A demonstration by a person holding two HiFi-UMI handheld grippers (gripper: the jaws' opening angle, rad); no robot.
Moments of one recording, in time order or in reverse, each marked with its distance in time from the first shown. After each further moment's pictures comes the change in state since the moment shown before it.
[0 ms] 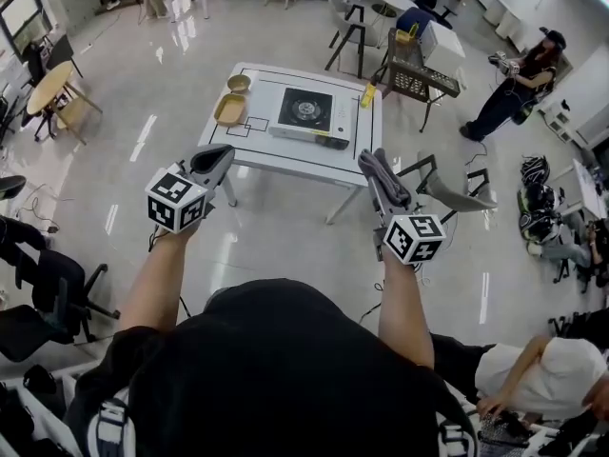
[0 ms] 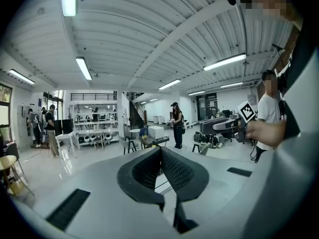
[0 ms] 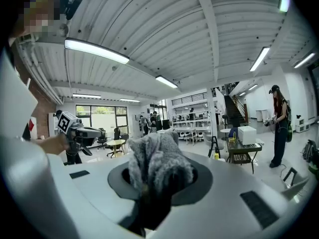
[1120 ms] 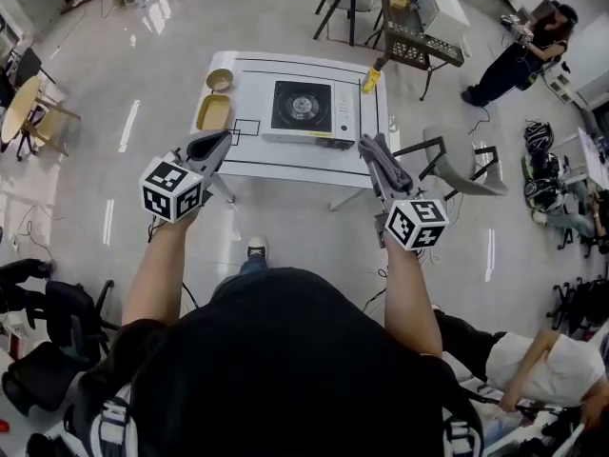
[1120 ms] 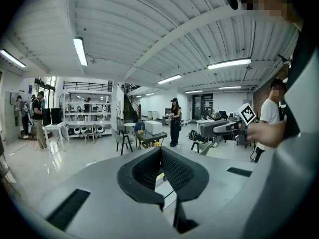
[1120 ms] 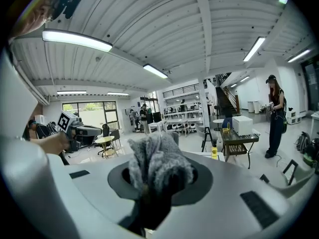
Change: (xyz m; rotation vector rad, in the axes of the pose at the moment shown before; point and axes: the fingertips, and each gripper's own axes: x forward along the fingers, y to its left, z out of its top) left arm 0.167 0.158 -0.021 -0.051 0.054 -0.105; right arm 0.185 -0.081 -0.014 0.070 0.093 -0.089
